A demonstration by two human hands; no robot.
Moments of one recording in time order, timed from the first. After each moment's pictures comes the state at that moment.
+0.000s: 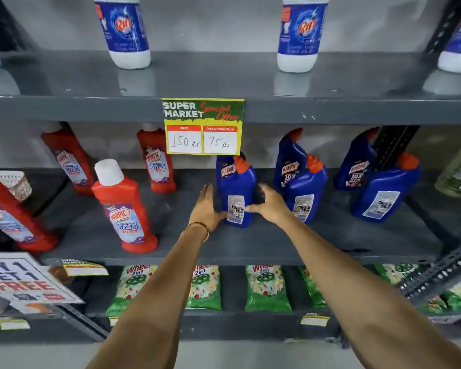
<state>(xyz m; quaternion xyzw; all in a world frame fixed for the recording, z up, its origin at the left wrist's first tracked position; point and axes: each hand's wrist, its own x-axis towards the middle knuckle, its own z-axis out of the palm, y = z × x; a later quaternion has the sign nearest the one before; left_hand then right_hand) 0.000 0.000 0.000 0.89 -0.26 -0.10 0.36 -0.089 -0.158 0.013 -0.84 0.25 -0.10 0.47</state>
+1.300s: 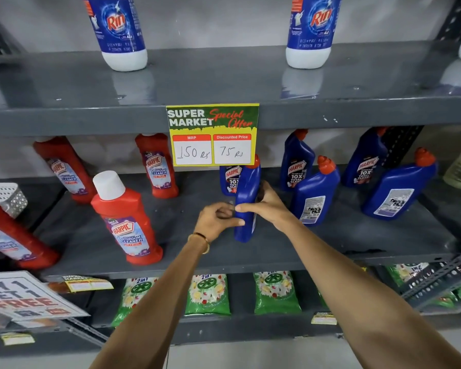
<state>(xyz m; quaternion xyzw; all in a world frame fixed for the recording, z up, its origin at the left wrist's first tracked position) 0.014 0.006 -0.012 0.77 -0.28 -0.21 0.53 -0.066 -0.140 0.014 -0.74 0.19 -0.13 0.63</state>
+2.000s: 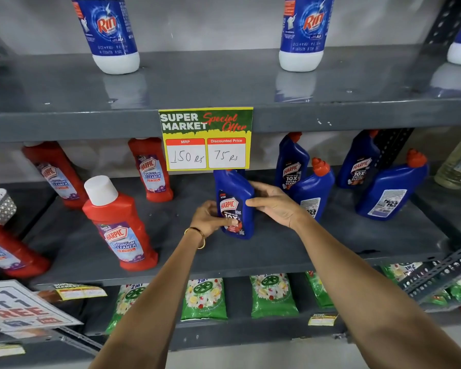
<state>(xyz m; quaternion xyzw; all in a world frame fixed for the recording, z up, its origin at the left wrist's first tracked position) 0.027 -0.002 -0.008 0.74 -0.18 -0.29 0.58 -0.078 -0.166 0.027 -0.64 0.10 -0.05 0.76</state>
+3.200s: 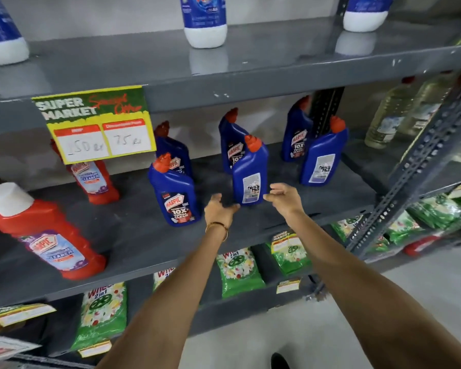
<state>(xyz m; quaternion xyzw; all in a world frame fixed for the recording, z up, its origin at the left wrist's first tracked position) -0.085 -0.109 -0.027 0.82 -0.18 -0.20 0.50 -0.196 -0.232 -0.020 -0.67 0.46 -0.24 0.53</state>
